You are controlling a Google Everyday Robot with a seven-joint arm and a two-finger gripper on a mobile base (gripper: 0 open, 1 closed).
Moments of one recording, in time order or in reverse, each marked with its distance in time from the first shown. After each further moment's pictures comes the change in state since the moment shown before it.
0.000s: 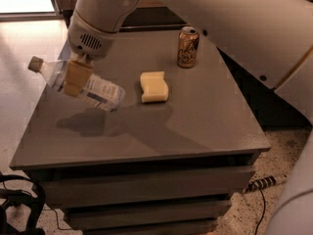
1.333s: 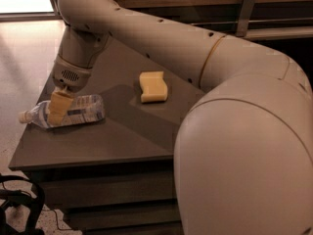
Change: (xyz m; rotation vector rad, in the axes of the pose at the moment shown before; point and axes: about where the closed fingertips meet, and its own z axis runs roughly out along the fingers) arm -0.007 -0.006 0.122 -0.257 0.007 0.025
